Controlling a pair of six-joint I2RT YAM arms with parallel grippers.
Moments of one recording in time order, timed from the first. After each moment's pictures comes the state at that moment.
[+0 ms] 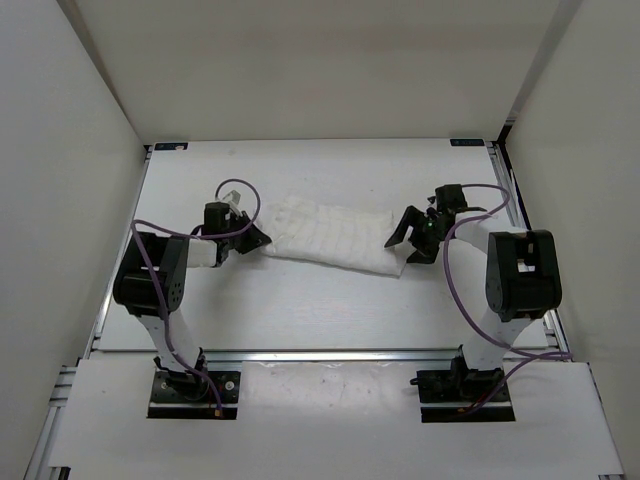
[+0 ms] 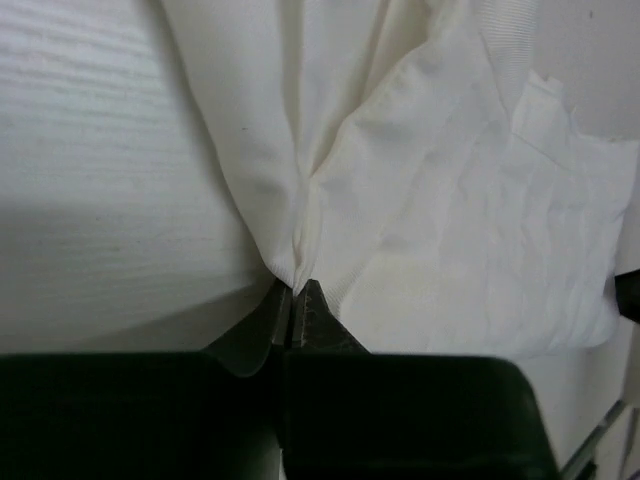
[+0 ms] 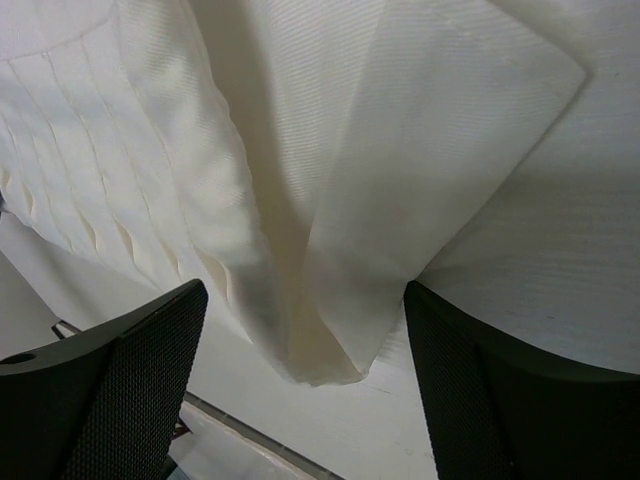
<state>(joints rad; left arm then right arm) -0.14 1.79 0.75 0.37 0.39 -0.61 0.10 1.75 1.02 -0.41 -0.46 0.54</state>
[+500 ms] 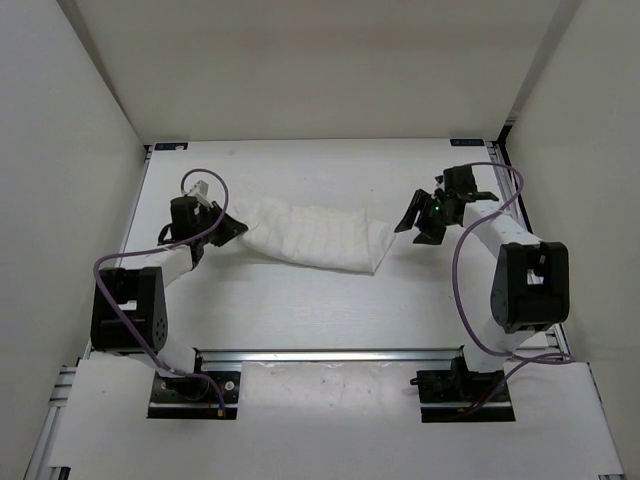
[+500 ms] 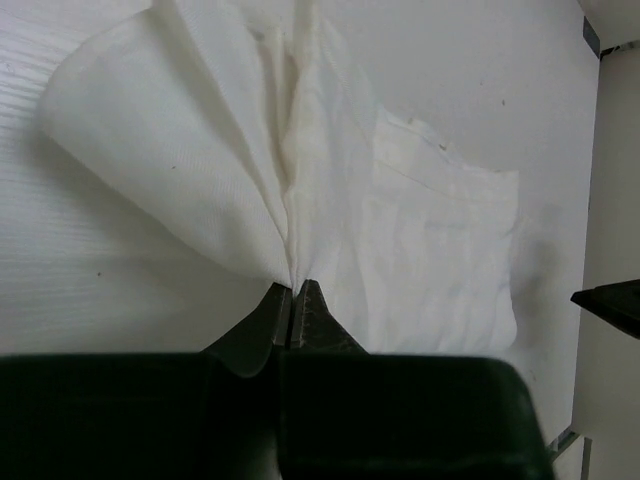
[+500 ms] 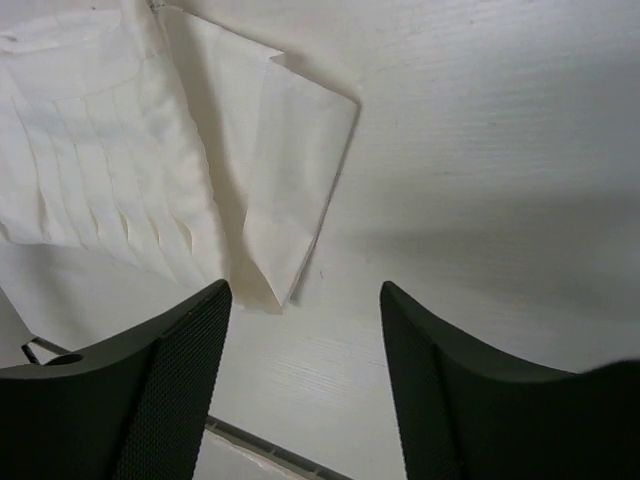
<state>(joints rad) 0.00 1.54 0.72 0.23 0.43 -0.61 0.09 1.67 1.14 -0.54 -0.38 0.47</state>
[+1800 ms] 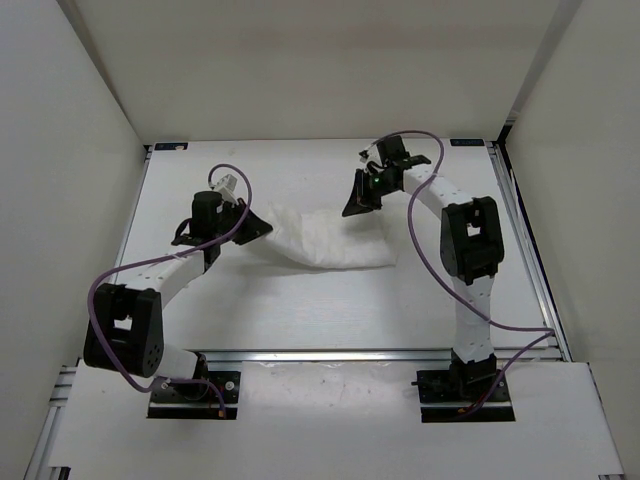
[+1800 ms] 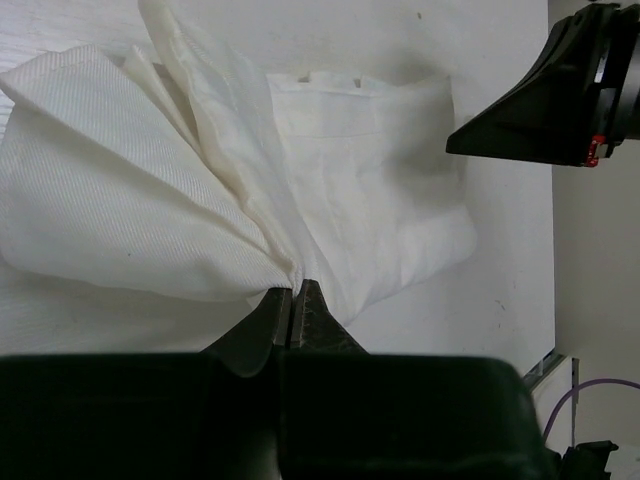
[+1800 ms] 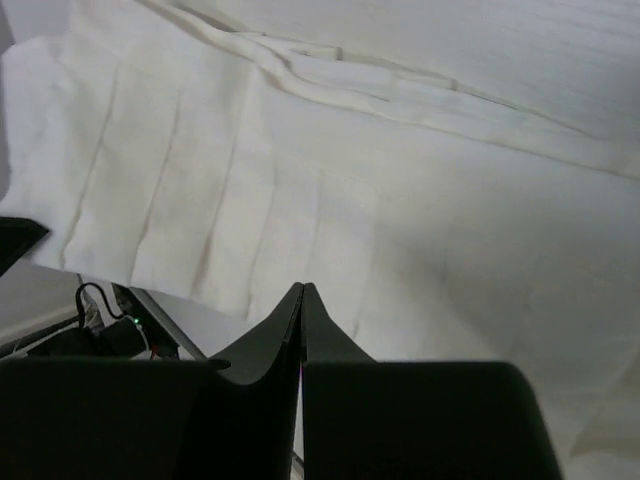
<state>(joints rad) -0.19 1.41 0.76 0.11 0.40 -0.63 0.34 2.17 1.76 -0.65 -0.64 0.39</state>
